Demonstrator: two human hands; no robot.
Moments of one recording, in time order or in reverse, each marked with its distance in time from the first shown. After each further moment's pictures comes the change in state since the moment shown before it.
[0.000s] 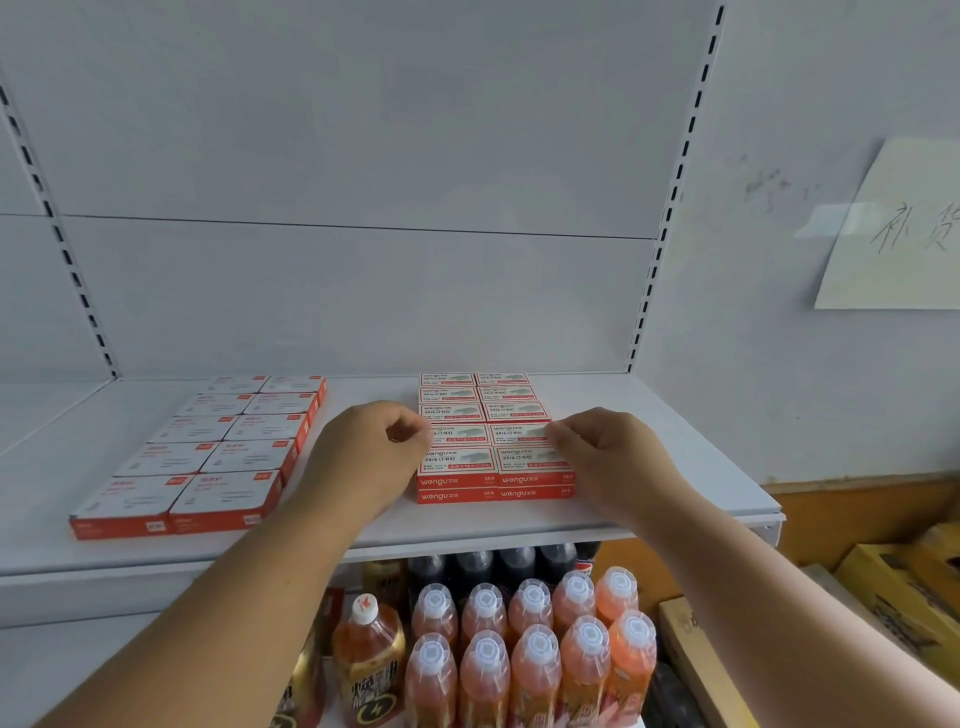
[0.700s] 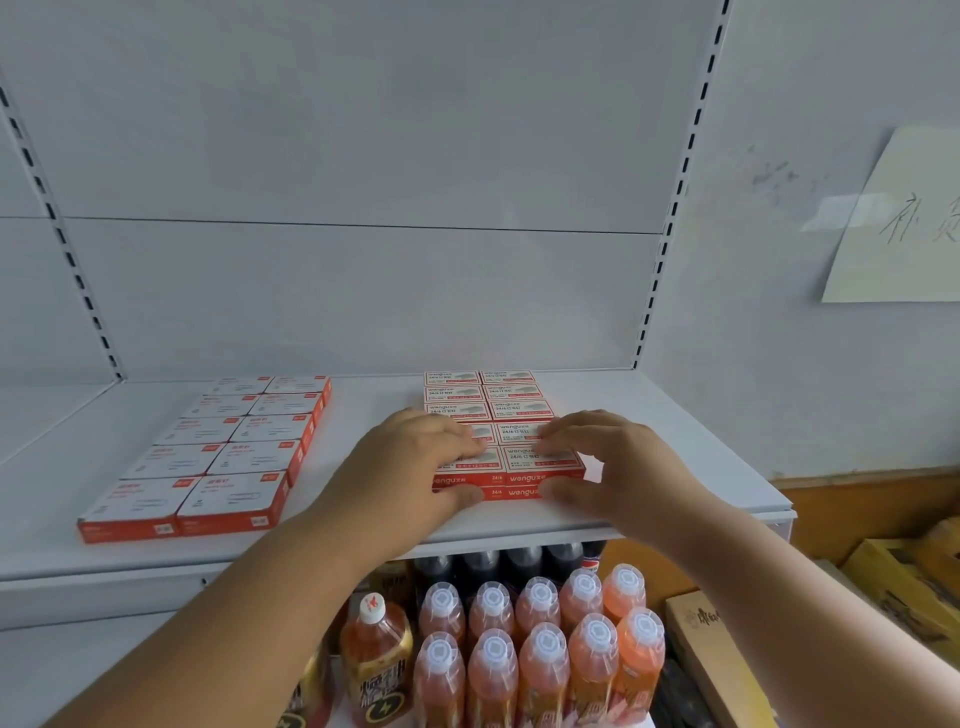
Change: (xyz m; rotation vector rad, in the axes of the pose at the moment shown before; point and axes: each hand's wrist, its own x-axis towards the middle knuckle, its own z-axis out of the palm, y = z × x) left_hand -0.009 -0.001 0.003 0.360 -0.129 0.508; right_hand -0.006 0.014 -0.010 -0.254 -0.124 -0.468
